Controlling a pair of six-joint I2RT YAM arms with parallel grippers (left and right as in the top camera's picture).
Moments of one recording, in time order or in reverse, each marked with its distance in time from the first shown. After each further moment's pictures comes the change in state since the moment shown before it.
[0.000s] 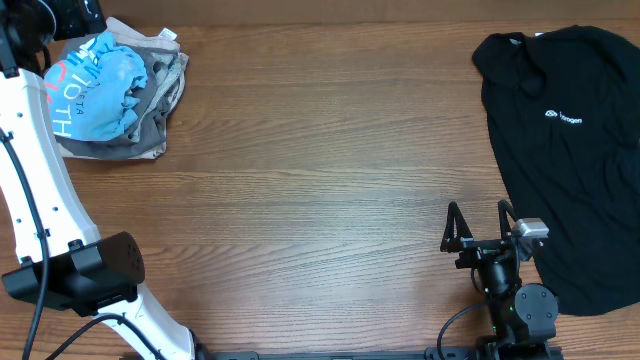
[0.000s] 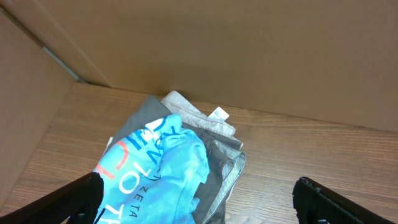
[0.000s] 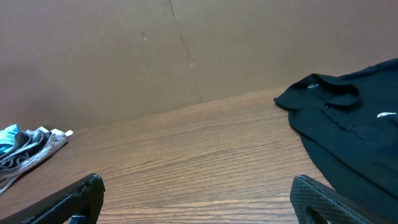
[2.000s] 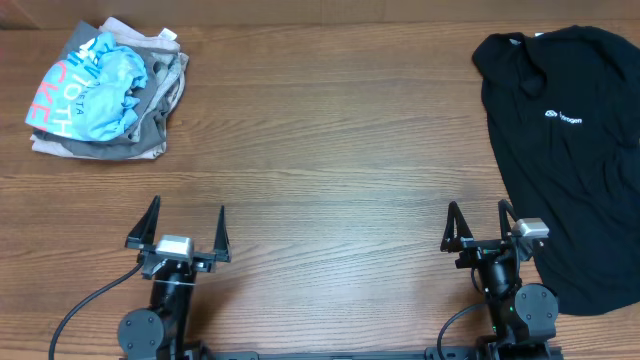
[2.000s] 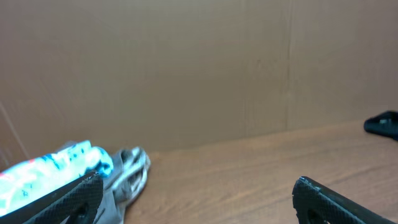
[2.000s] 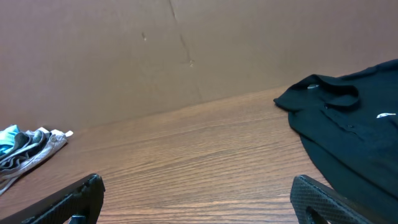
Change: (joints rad) left arm -0.203 -1.969 -2.357 1.174 0.142 0.003; right arm -0.001 -0.003 0.000 0.000 0.000 0.000
